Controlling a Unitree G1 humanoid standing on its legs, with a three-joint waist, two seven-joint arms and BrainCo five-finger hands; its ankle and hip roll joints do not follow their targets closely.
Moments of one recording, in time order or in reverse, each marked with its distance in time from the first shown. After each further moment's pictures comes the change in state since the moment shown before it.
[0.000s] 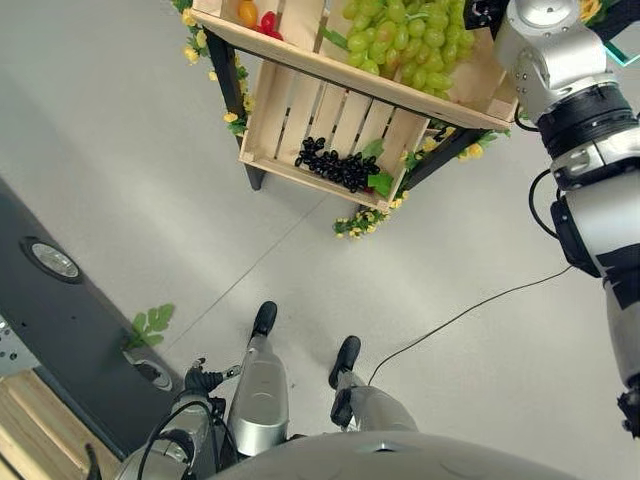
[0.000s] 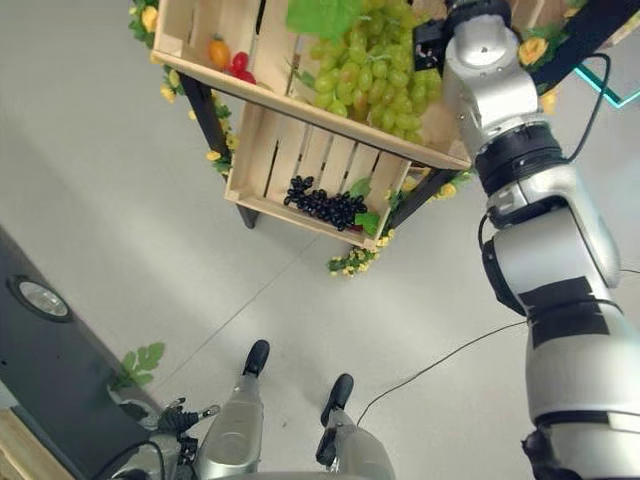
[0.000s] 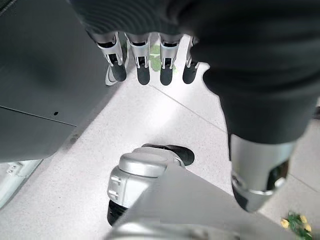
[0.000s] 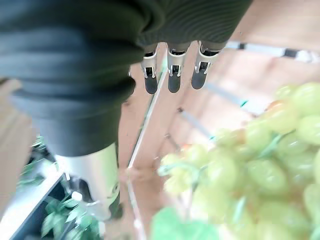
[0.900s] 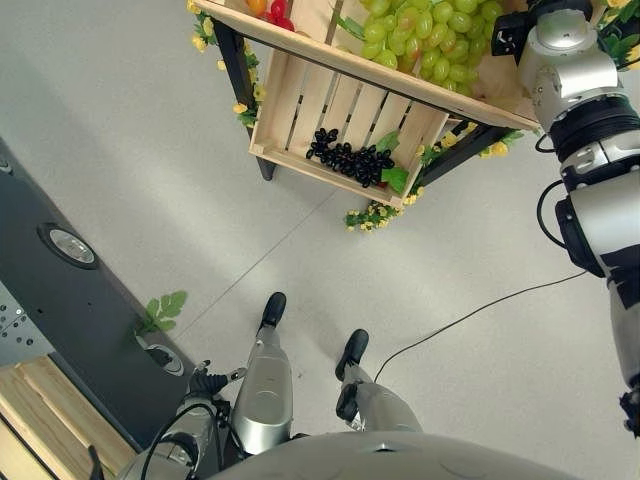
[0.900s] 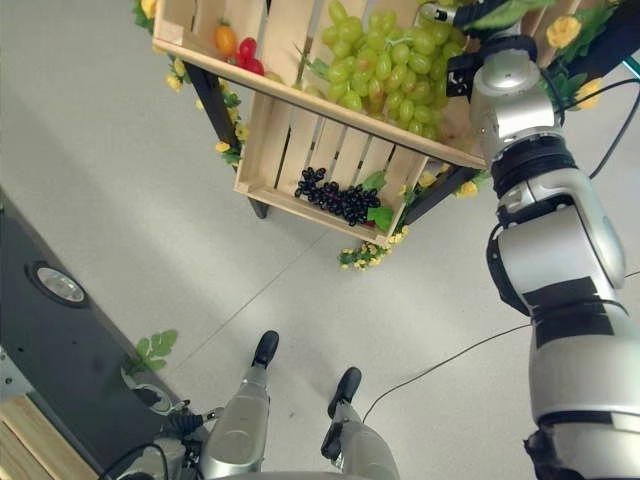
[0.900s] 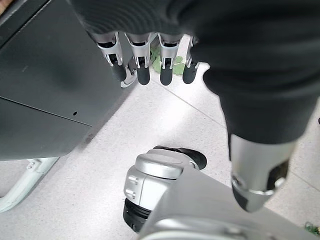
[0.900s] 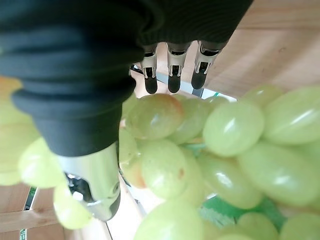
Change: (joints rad) left arm 0.002 -0.018 -0.009 0.000 0.000 -0.009 0.003; right arm -0.061 -0.004 0.011 0.358 -0.002 0.027 -0.006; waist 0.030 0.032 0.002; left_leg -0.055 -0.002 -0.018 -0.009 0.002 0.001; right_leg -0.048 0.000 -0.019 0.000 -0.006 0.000
